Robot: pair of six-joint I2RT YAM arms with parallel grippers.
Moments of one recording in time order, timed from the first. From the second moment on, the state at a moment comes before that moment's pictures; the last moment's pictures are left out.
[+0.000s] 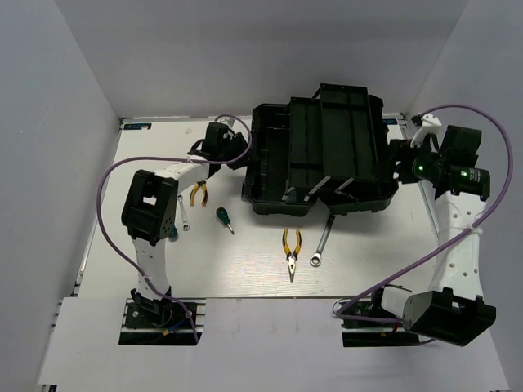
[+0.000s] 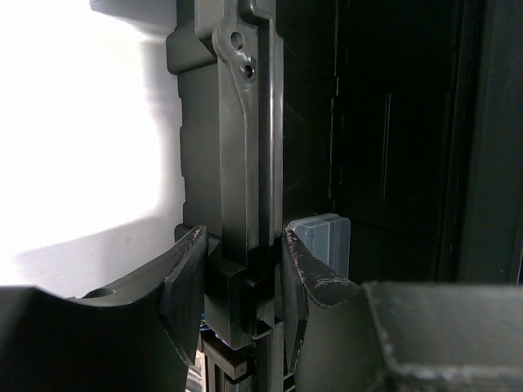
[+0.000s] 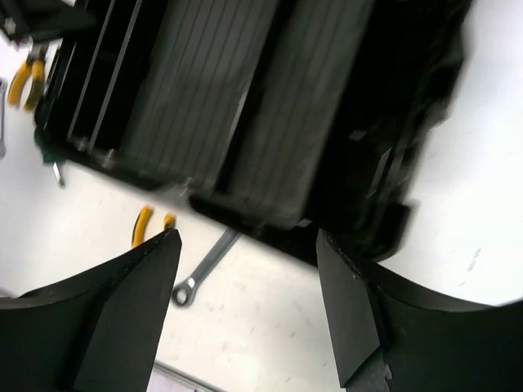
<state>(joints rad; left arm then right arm) -0.36 2.01 1.40 0.02 0.30 -0.70 -0.23 1.17 1.37 -0.90 -0.58 -0.15</state>
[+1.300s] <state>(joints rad) -0.44 1.46 1.30 -0.17 0.12 -0.40 -0.18 0.94 1.09 -1.04 -0.73 -0.32</state>
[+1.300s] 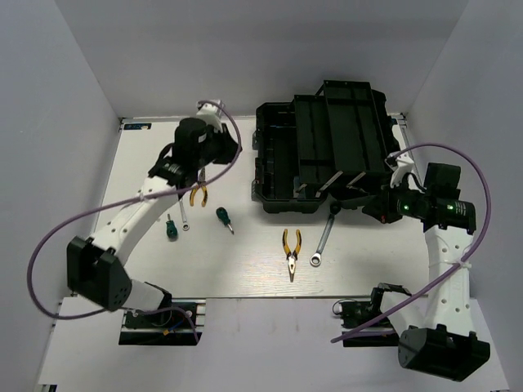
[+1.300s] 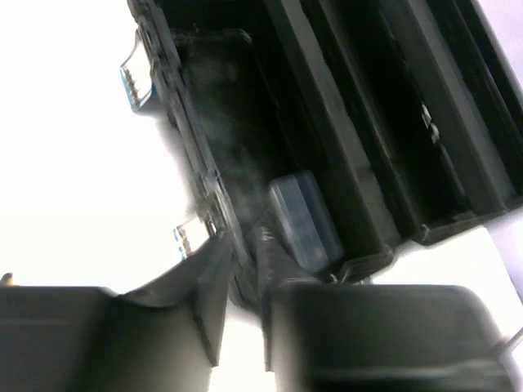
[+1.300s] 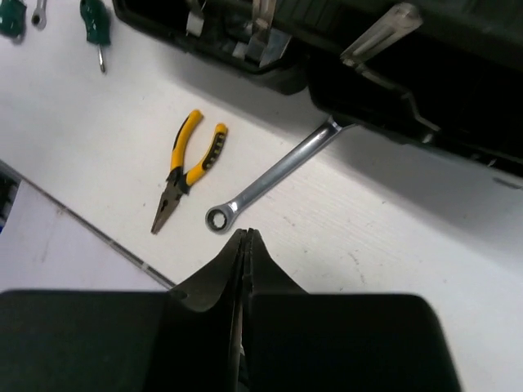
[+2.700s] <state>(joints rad) -0.53 0.80 0.72 -0.36 0.11 -0.16 0.57 0.93 0.66 -0.81 -0.18 -0.29</state>
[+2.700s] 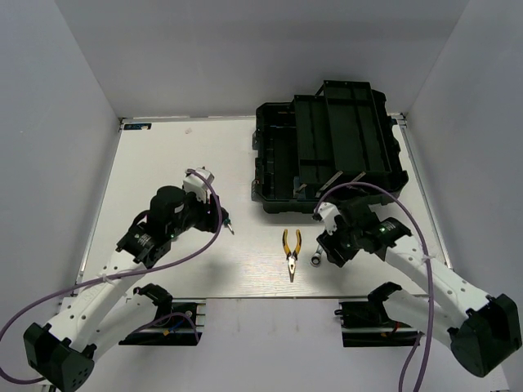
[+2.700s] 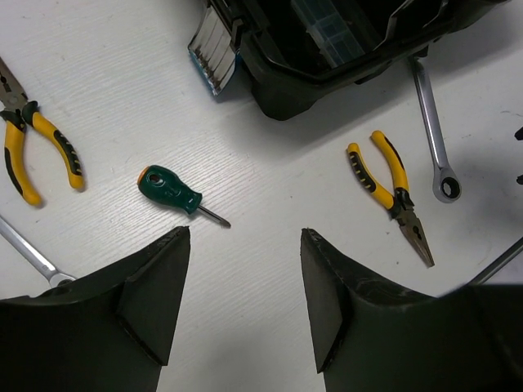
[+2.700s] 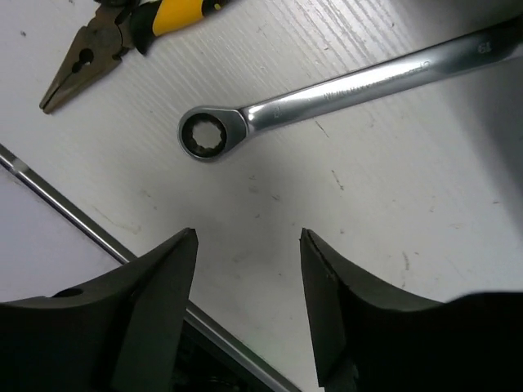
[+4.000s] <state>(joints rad) -0.52 0.82 0.70 -0.36 0.08 -0.16 0.79 1.25 0.57 -0.37 0.24 0.15</state>
